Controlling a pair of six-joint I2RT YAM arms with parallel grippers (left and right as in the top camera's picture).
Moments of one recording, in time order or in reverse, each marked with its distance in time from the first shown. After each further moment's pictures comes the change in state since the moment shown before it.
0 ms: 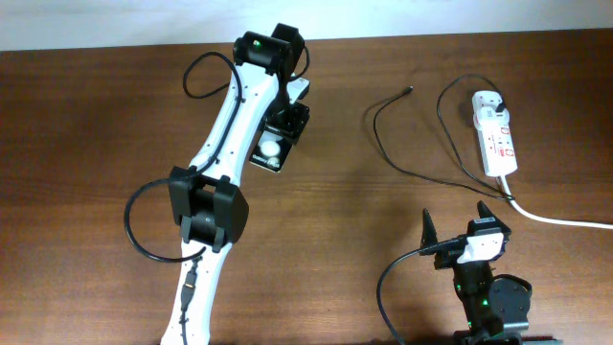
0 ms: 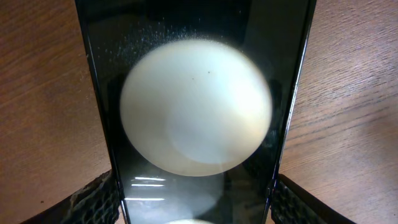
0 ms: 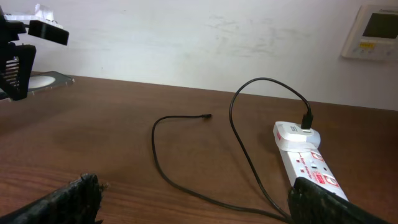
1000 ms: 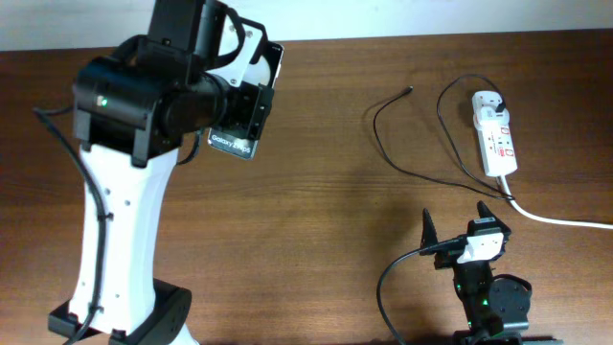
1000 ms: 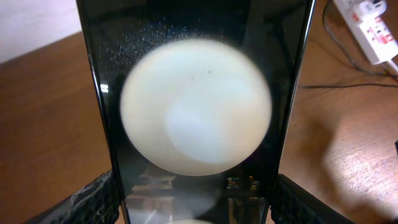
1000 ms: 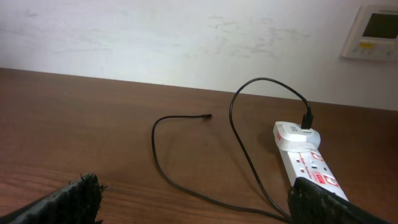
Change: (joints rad) left arm 0.000 -0.681 -0.051 -0.040 0.007 -0.039; right arm 0.000 0.000 0.000 0.000 0.000 0.000
